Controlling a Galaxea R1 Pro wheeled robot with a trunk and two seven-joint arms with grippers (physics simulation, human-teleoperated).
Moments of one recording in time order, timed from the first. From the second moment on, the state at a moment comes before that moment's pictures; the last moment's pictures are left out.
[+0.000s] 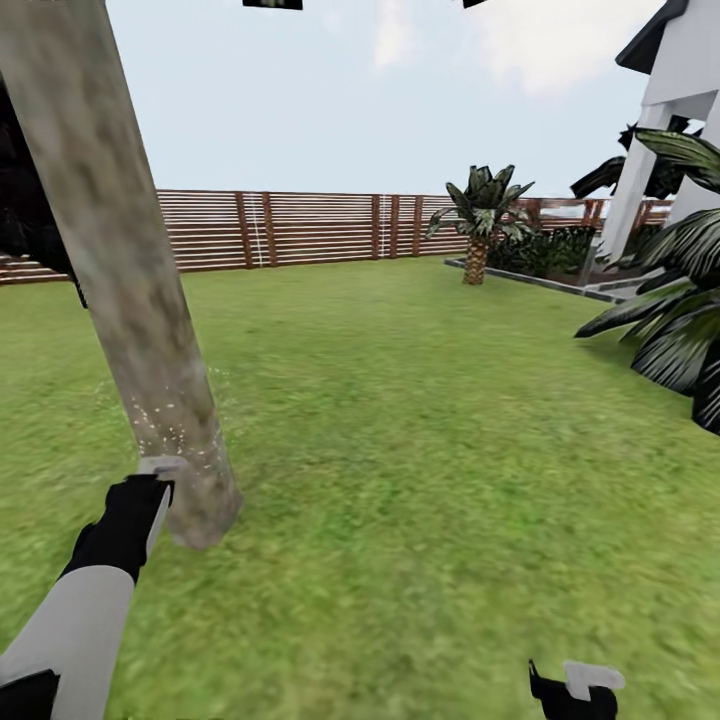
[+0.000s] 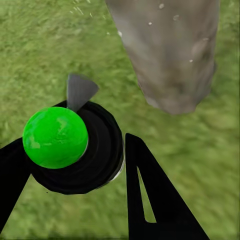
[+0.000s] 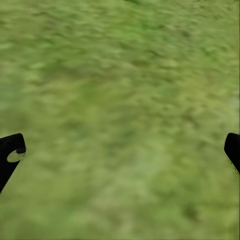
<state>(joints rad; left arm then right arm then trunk) -0.78 0.11 0.29 -0.81 -0.30 0.68 0.22 -0.41 -0.11 -0.65 -0.12 0.56 -0.52 -0.08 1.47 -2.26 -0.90</state>
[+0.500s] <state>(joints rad) -0.78 0.10 0.29 -0.81 -0.30 0.68 0.22 -0.41 -0.11 -0.65 -0.12 0.56 -0.52 -0.08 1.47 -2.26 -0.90</state>
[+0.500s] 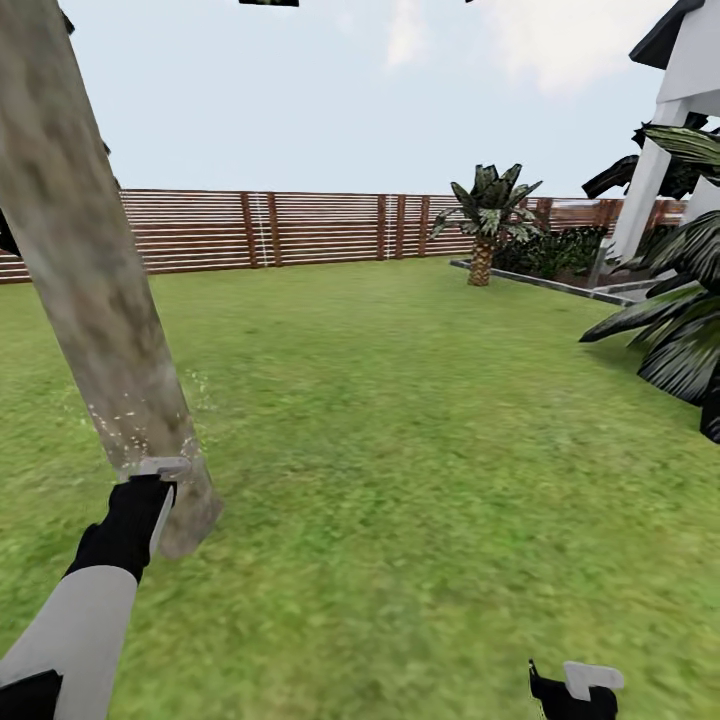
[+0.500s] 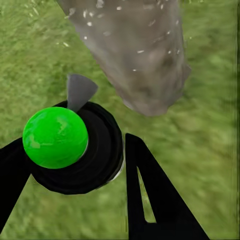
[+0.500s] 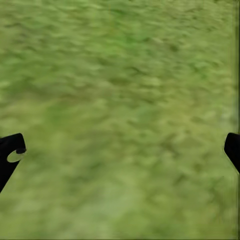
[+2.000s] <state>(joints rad) -0.68 0.11 0.36 -0.78 -0.30 0.67 0.22 -0.41 -0.11 -0.65 -0.12 0.56 -0.52 -0.08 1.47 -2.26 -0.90</state>
